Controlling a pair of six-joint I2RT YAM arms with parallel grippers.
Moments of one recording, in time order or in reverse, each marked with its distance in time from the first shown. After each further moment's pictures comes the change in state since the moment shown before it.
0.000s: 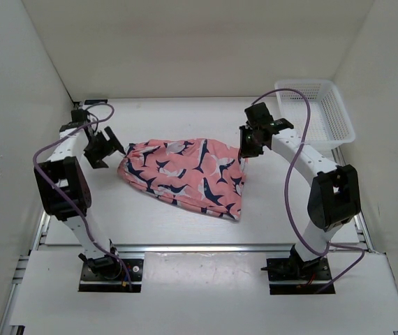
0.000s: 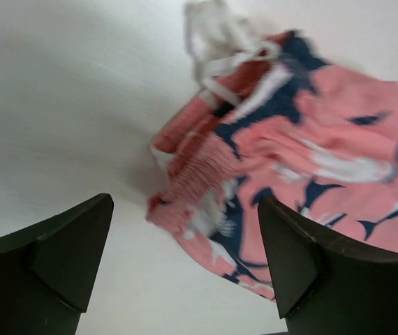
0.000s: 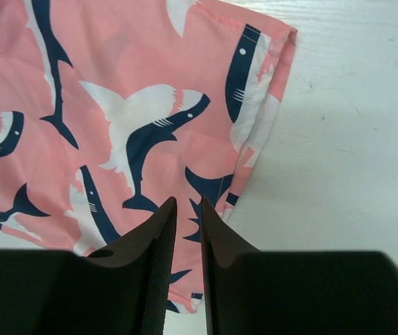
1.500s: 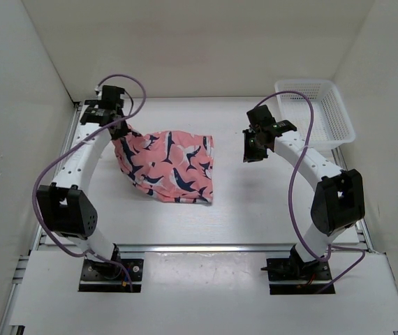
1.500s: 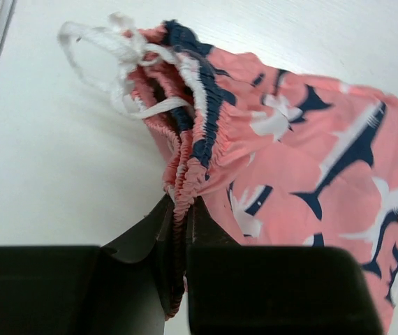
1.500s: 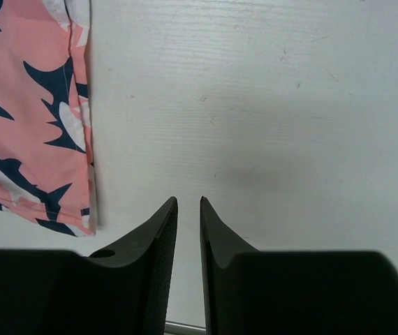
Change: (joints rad) left arm -0.296 -0.176 0.154 -0.084 -0.541 -0.011; right arm 0.000 -0.047 -0.031 -0.072 0.049 -0.006
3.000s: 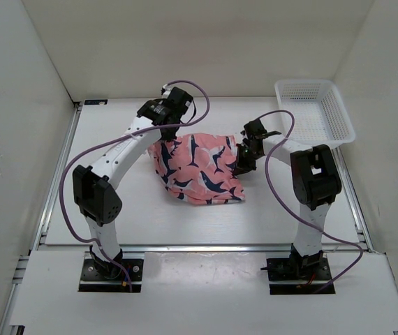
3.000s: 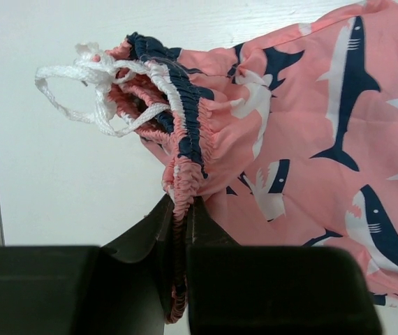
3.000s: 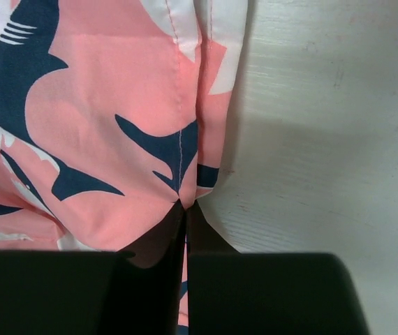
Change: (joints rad) left arm -0.486 0.228 0.310 -0.251 -0.261 0.040; right arm -0.071 0.310 -0.087 0.263 -0.311 0.039
